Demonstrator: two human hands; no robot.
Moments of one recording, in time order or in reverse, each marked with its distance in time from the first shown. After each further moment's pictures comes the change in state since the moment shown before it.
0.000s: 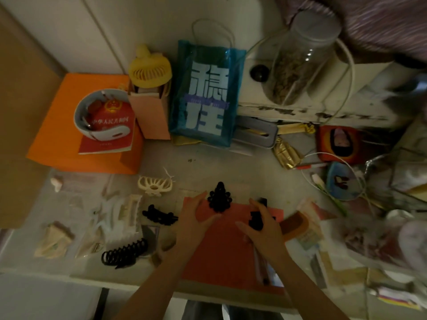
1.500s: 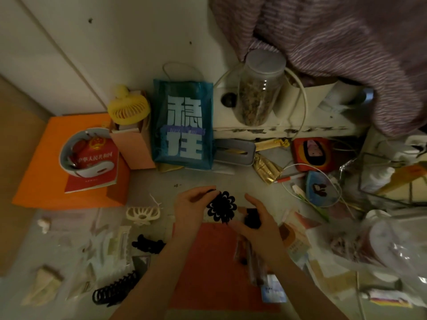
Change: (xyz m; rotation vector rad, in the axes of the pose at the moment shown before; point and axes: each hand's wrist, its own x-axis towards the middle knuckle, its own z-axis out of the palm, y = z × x) left_hand 0.037 0.102 0.004 -0.369 0.031 0.063; right_hand -0.002 -0.050 -0.035 0.156 0.094 -0.091
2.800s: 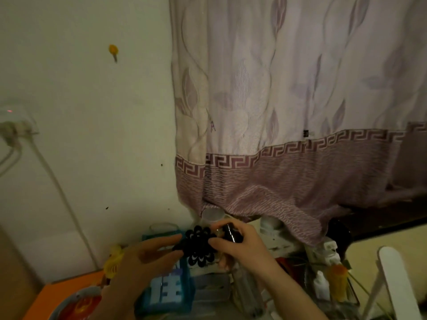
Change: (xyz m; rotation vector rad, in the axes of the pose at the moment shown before) left_hand -0.069 0.244 -0.045 0.089 -0.329 0.482; right_hand -0.066 -0.244 -0.090 0.195 -0.095 -0.572
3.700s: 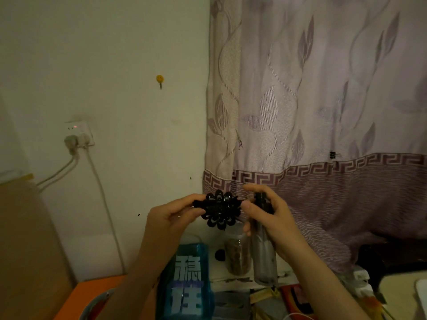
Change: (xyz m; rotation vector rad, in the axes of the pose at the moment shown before) left_hand -0.004 0.088 0.001 0.247 0.207 0.718; right_hand 0.007 -0.073 0.007 0.123 0.013 -0.318
